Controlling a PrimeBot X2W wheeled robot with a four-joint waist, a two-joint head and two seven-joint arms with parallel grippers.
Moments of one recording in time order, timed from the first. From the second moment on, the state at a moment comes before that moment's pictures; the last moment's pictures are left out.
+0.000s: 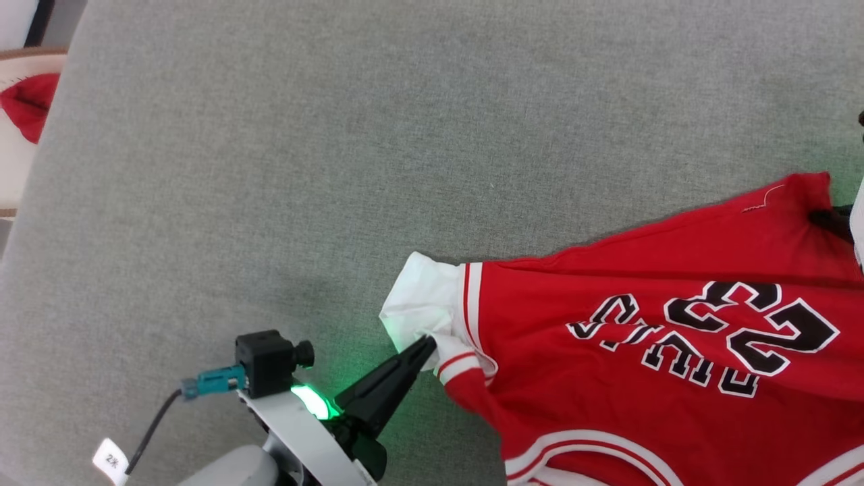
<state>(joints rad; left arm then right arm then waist) -0.44 0.61 -0.95 -0.02 -1.25 -0.13 -0.26 -0.79 -0.85 0.56 0.16 0.86 0.13 0.92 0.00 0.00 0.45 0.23</state>
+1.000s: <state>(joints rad) -1.36 0.61 -0.74 0.40 -1.39 -0.13 -0.08 -1.36 -0.49 0.02 0.72 0.68 0.13 0.25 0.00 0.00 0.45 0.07</state>
